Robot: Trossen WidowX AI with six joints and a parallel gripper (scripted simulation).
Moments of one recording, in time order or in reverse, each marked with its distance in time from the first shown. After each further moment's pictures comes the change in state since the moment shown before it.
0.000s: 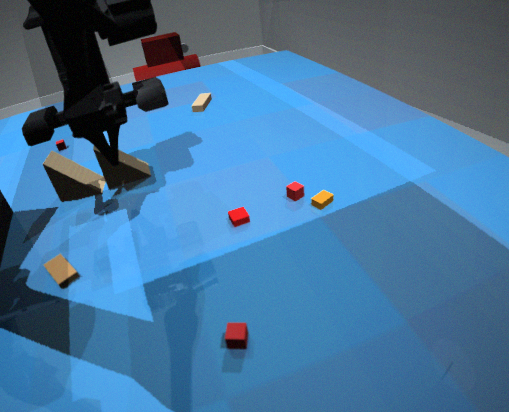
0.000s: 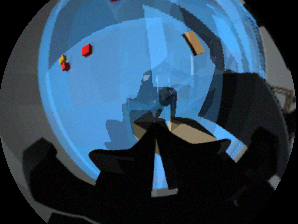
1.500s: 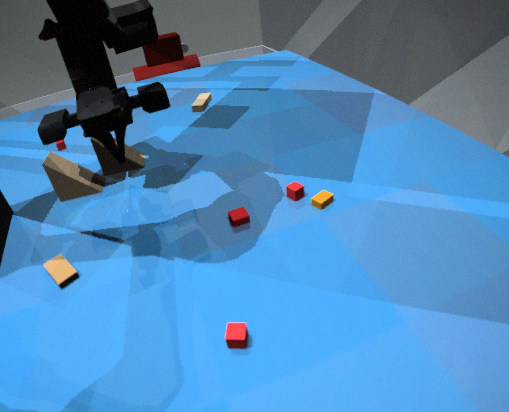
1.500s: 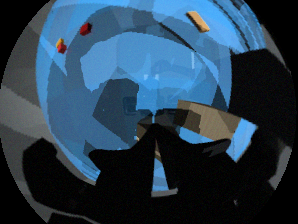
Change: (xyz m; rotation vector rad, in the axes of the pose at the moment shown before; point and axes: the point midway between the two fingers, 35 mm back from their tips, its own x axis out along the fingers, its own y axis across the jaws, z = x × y) arm 0.020 0.004 -0.044 -0.003 -0.008 0.007
